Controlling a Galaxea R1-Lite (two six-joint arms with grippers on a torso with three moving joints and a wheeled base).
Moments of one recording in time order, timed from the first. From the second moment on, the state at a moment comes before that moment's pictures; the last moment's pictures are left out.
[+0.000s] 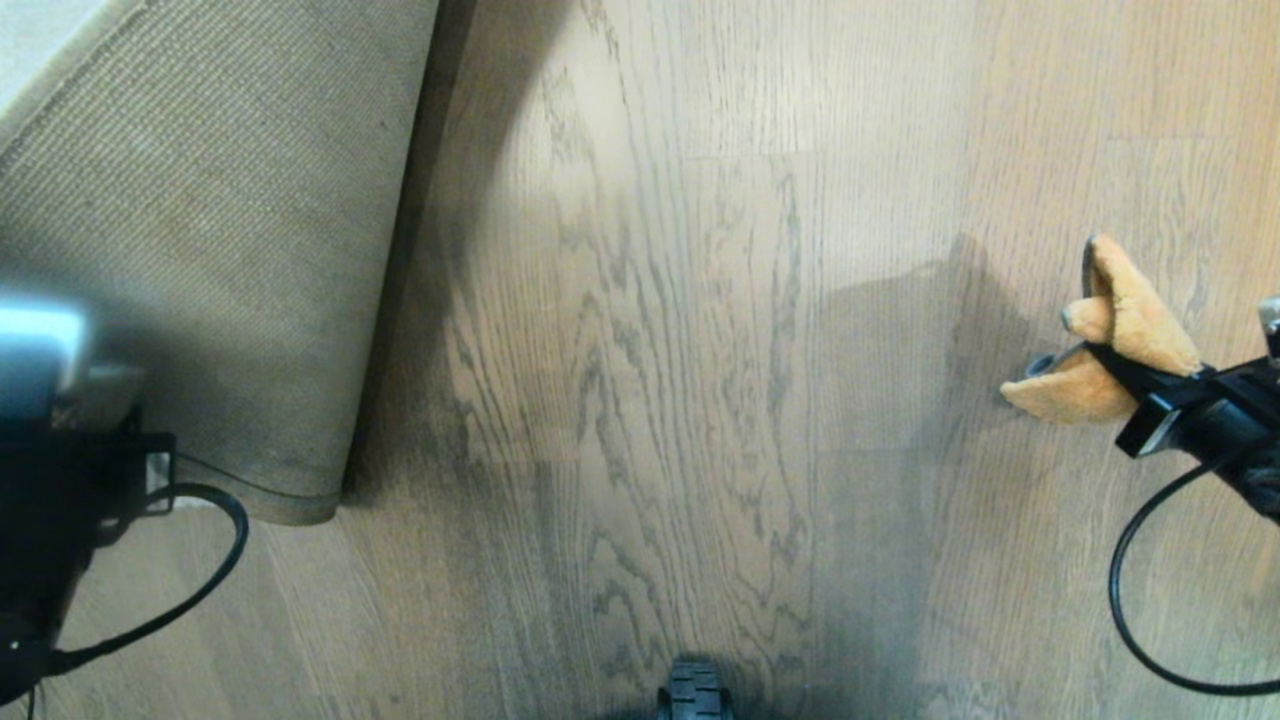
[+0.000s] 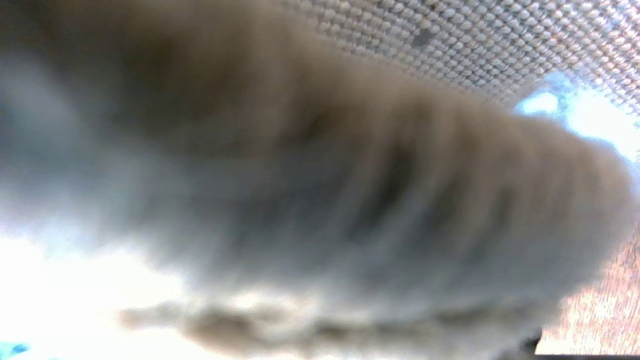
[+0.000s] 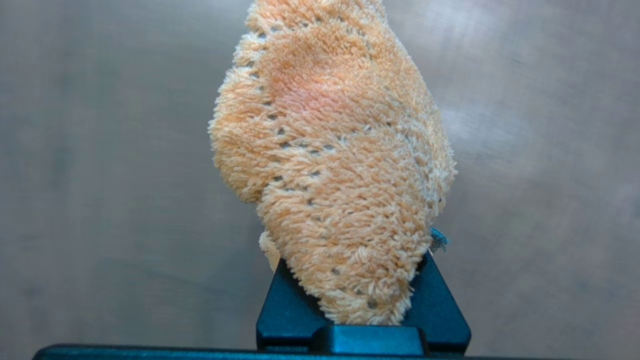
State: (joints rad) left arm -0.10 1.25 -0.34 -0.82 0.72 0.30; right arm -0.08 1.57 -0.29 -1.46 0.29 -0.14
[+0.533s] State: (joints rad) left arm -0.10 1.22 -0.33 -0.81 0.72 0.30; right arm 0.48 1.67 -0.45 -1.44 0.29 -0.14
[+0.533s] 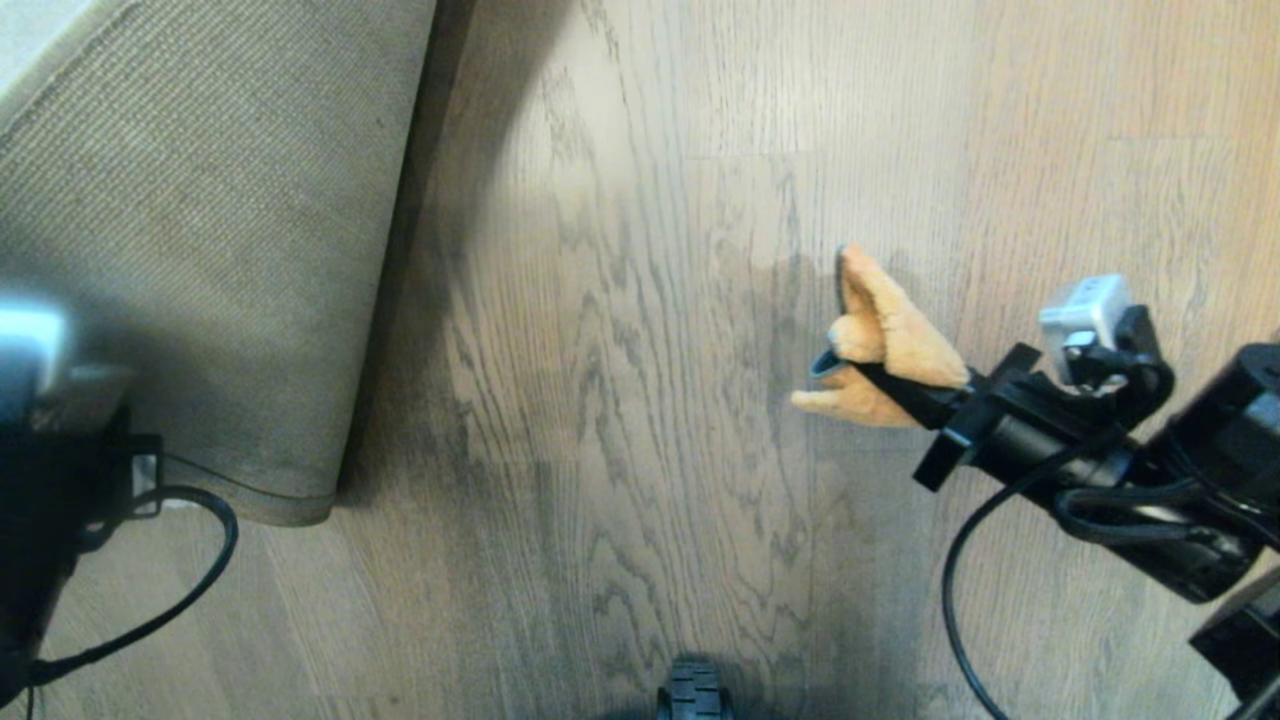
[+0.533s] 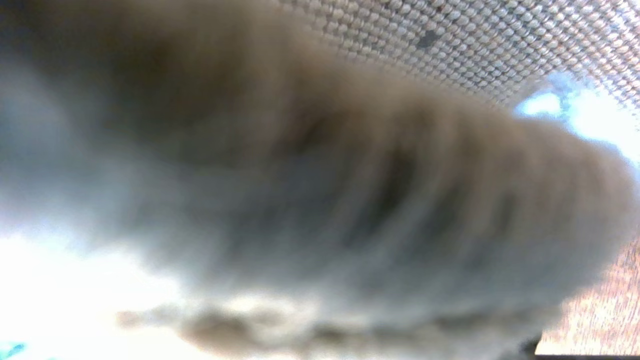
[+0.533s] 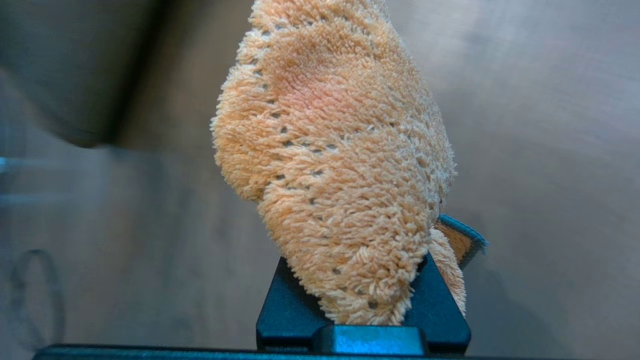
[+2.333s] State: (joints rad) left arm -0.11 1.21 -0.34 -0.81 0.71 0.30; right arm 1.01 2.39 -1.18 -1.31 0.10 -0.24
